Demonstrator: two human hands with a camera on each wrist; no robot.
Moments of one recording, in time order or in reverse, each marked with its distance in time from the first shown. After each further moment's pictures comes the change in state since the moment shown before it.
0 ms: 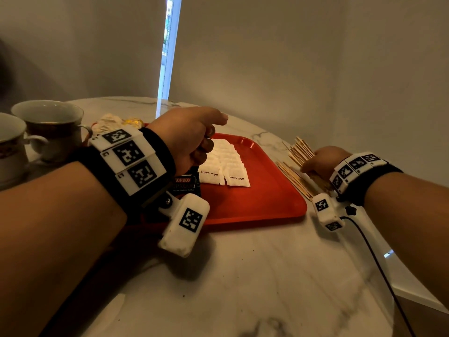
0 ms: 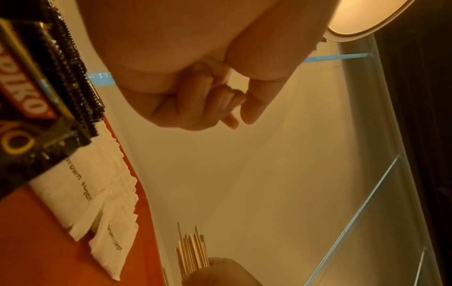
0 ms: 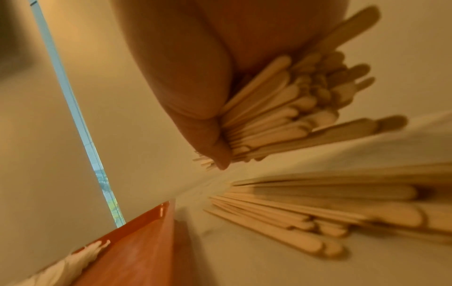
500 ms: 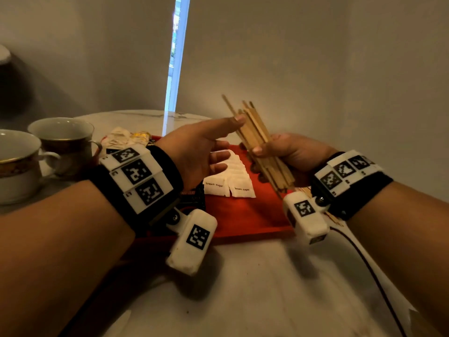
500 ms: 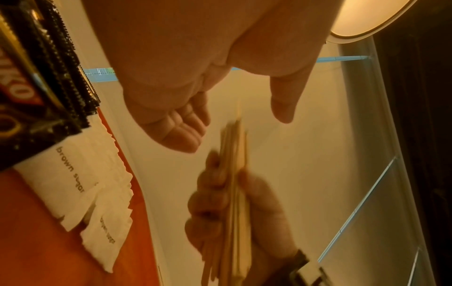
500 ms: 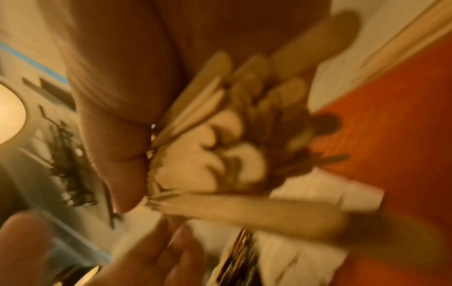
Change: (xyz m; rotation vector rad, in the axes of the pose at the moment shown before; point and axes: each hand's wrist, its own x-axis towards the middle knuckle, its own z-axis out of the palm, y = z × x) left_hand 0.006 -0.005 0.000 0.005 -0.173 0.024; right_hand -0.090 -0.096 -0.014 1.002 -0.741 -0.474
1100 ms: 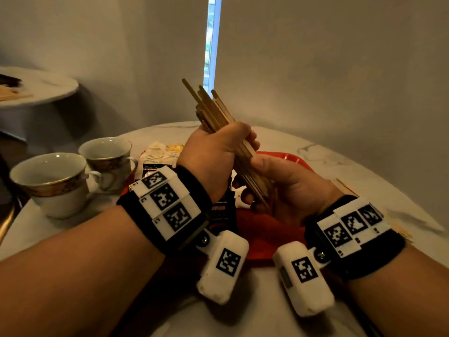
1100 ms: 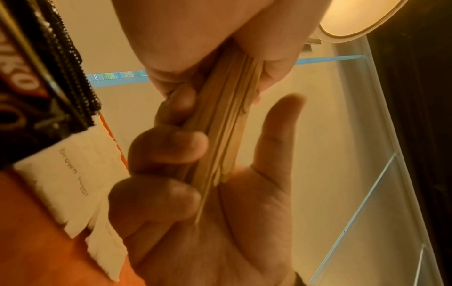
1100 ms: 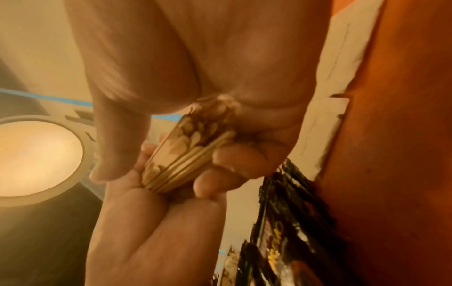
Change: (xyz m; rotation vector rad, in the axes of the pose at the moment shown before) left_hand -0.007 -0.002 0.006 -0.106 0.311 0.312; right_hand 0.027 0.034 0.063 0.326 -0.290 -0.214
